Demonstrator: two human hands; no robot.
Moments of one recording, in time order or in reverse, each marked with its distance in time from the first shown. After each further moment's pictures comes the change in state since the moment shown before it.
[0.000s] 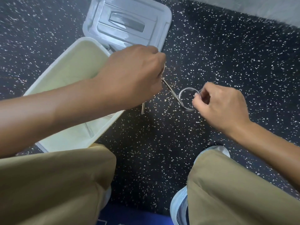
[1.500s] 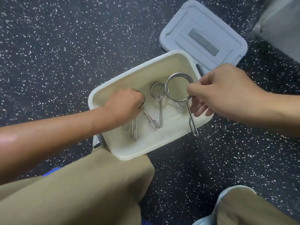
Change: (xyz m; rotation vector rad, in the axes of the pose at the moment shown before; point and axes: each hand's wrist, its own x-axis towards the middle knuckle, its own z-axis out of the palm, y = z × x) left_hand -0.146 -0.151 0.083 -0.059 -0.279 -0.552; right_hand 0.093 -0.234 -0.031 0.329 -0.631 0.049
